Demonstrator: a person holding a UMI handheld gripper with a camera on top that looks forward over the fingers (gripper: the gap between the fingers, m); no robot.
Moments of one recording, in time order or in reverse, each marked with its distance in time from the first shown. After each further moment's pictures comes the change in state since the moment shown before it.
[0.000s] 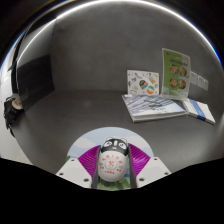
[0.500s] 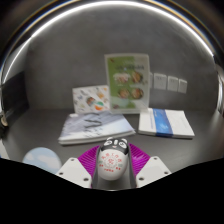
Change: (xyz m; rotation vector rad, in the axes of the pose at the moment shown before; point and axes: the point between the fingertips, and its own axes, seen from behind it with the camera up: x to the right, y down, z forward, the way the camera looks) arm 0.272 -0.072 -0.007 0.088 0.130 0.072
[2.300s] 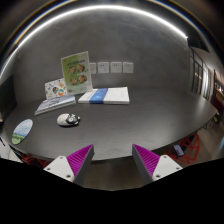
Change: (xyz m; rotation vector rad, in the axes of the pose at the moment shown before) arm 0.240 0.141 -0.202 -0.057 0.189 0.103
